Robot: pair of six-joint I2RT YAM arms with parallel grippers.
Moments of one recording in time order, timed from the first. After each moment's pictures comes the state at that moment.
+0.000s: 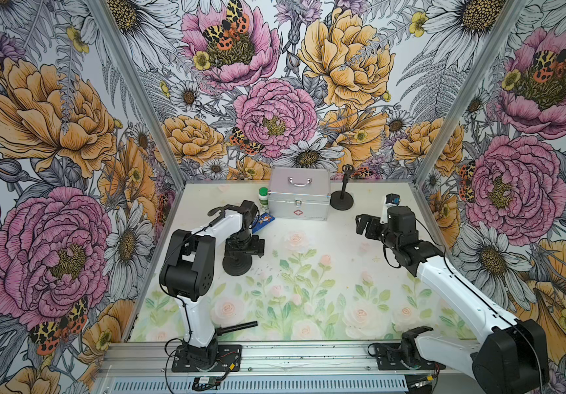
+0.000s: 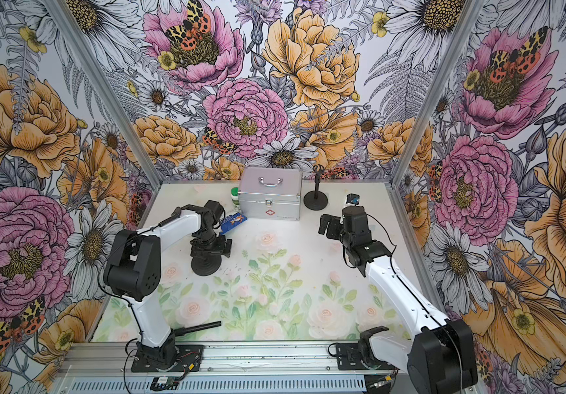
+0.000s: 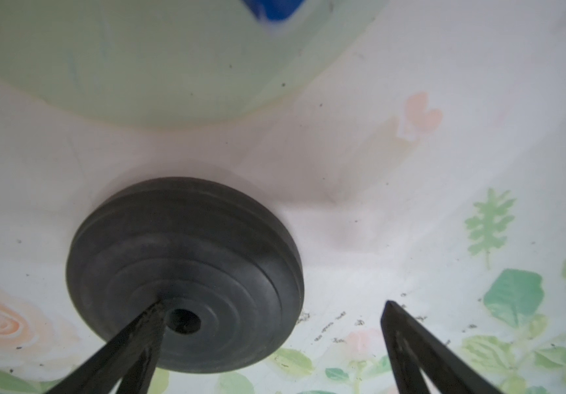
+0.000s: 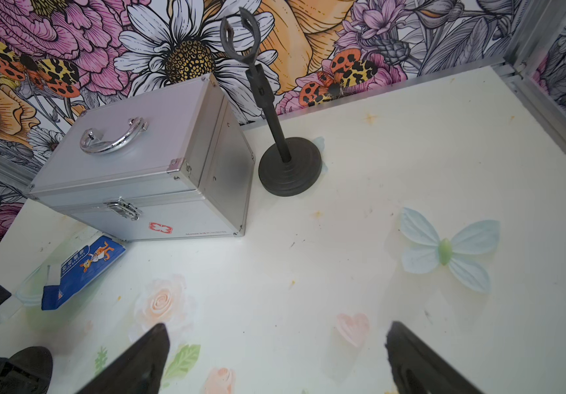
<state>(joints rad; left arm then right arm) -0.27 1.88 1.33 -1.05 0.00 -0.30 0.26 1.16 0.85 -0.25 0.06 0.39</state>
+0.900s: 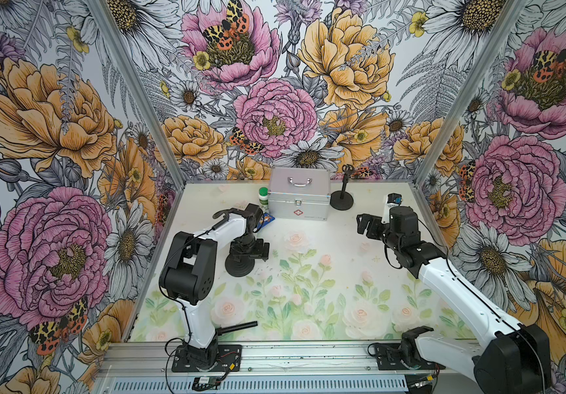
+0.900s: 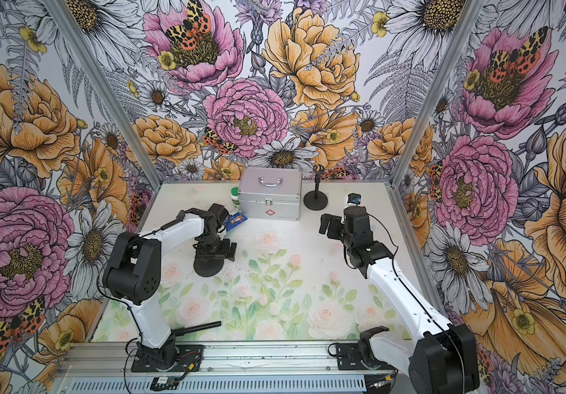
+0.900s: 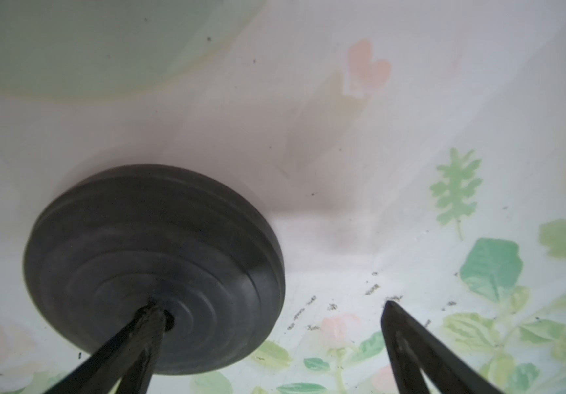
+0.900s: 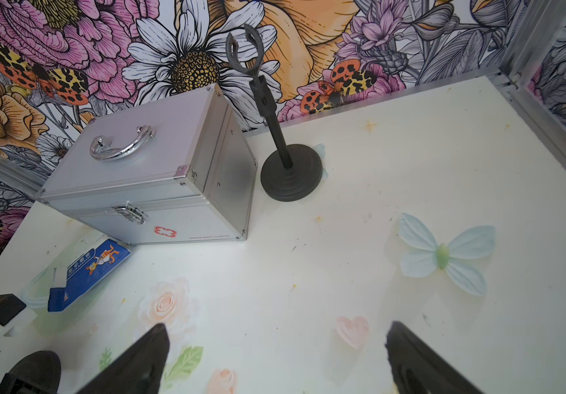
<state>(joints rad) -0.33 1.85 1.28 -1.02 0.04 -0.31 0.26 1.13 0.85 -0.25 0.06 0.38</state>
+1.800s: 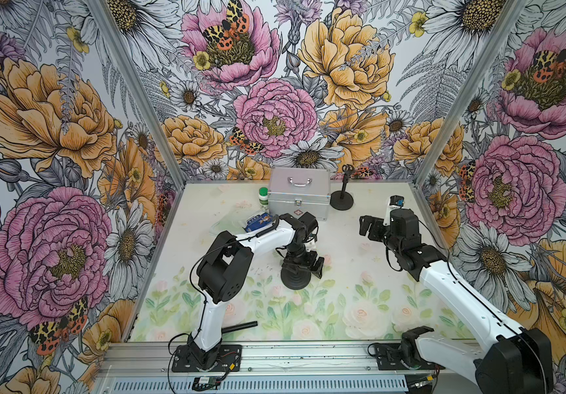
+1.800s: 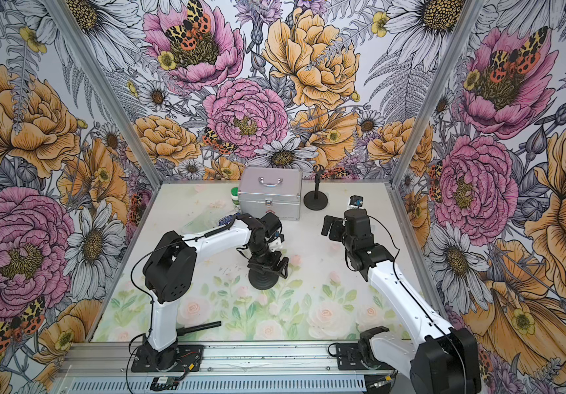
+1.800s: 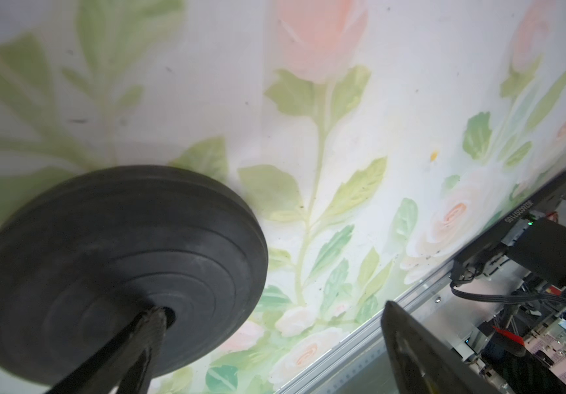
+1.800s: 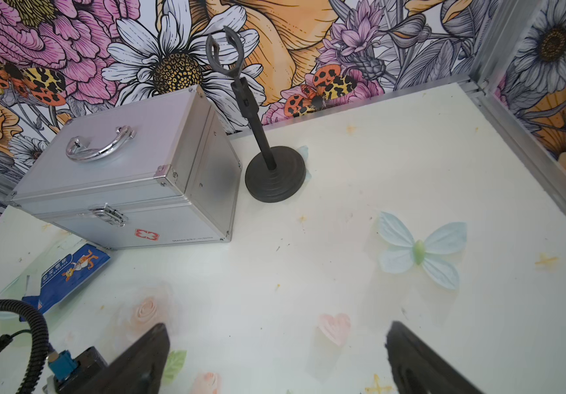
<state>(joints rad) -0.77 2.04 1.56 -1.06 0.42 -0.32 0.25 1.11 0.82 -0.25 0.13 0.37</state>
